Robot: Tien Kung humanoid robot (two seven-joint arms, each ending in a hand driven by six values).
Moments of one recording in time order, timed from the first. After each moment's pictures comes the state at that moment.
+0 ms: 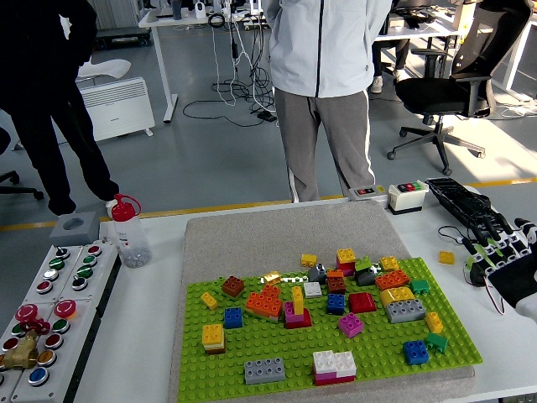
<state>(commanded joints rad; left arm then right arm) -0.04 0.01 -1.29 -0.18 0.99 0.12 0.17 0.21 -0.41 1.43 1.45 0.13 -0.15 0.08</state>
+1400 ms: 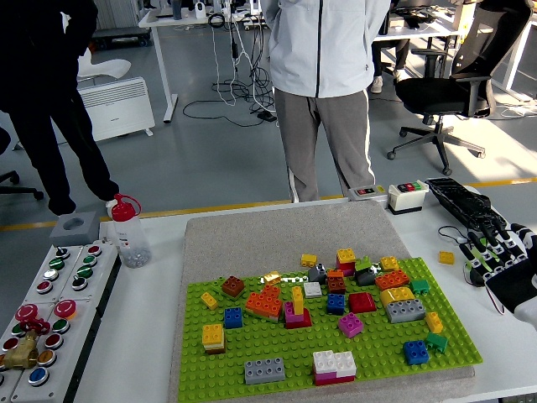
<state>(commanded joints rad) -0.02 0.01 -1.29 -0.18 1.01 0.12 0.17 0.20 -0.41 1.42 1.44 0.13 -0.15 0.07</state>
